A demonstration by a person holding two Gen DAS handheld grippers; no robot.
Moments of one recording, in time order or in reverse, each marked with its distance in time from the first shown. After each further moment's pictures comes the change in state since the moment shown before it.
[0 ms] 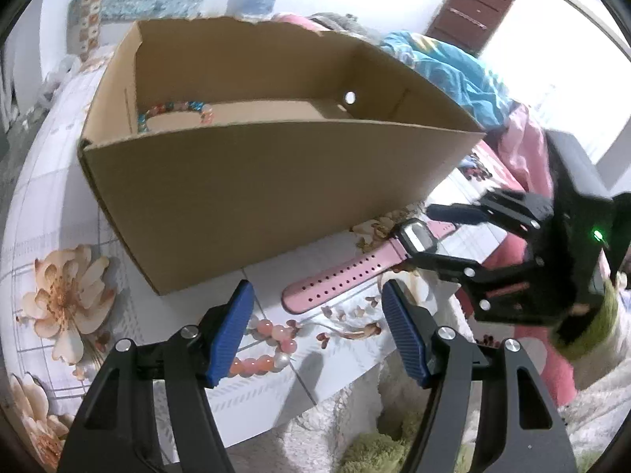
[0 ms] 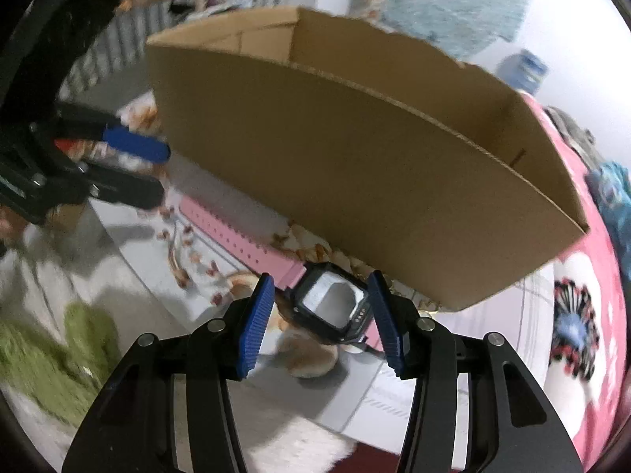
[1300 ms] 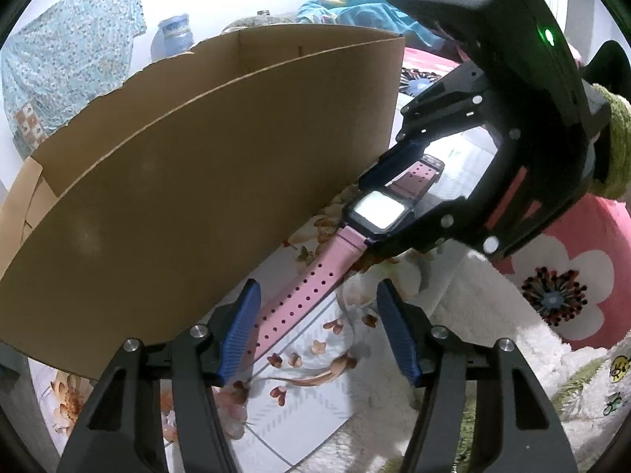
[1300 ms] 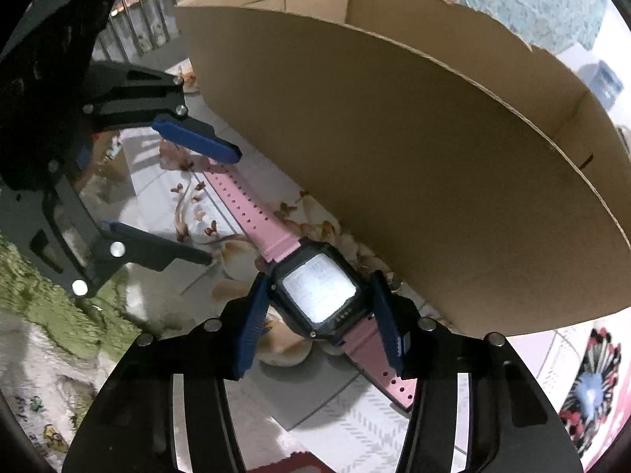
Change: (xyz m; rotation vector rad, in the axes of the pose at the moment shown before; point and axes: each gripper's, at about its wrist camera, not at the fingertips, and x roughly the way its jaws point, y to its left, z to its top) left arm 0.052 -0.076 -0.003 0.441 0.026 0.141; right arm 0.013 -0.052 -0.006 -0.113 0.069 0.270
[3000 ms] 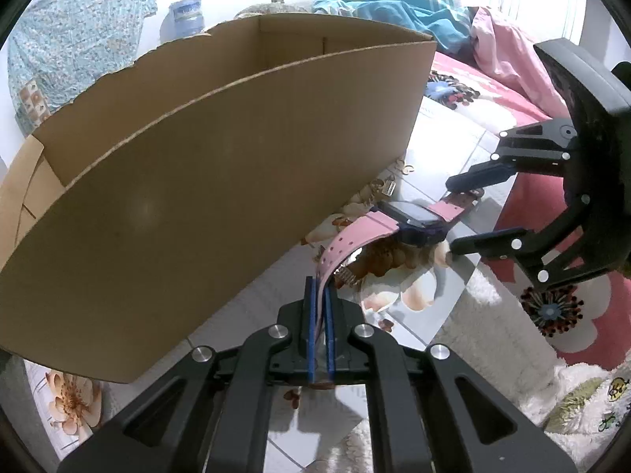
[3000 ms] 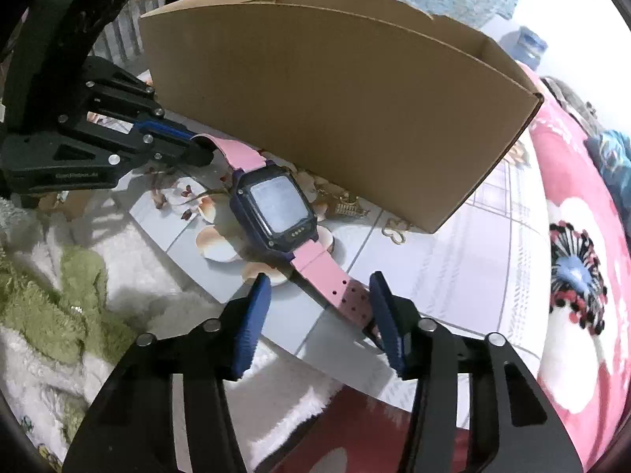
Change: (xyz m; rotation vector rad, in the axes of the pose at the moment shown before) left arm 0.006 0.016 0.004 -0.065 0.041 -0.017; right arm -0.031 0.028 -0.060 0.190 -0.076 -0.245
